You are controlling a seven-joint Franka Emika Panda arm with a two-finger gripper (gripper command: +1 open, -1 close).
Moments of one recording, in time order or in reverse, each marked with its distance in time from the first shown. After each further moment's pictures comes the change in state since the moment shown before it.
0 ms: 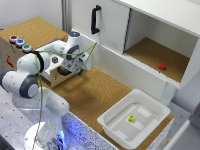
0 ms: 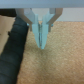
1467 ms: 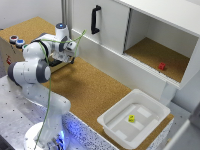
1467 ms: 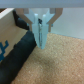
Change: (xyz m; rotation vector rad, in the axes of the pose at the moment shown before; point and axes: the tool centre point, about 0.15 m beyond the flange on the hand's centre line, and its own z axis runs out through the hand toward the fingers) arm 0.044 -0.176 -0.013 0.114 0.086 -0.292
